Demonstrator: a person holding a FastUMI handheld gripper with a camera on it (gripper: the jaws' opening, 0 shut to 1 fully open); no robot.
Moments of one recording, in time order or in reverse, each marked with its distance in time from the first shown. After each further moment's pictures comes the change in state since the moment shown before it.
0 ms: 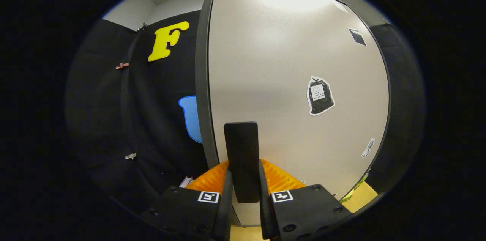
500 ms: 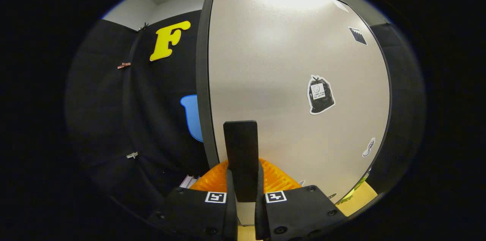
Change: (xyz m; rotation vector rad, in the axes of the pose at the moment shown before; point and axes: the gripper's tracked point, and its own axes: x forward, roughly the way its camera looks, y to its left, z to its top) arm -0.004 -0.001 -0.001 -0.016 0.003 0.026
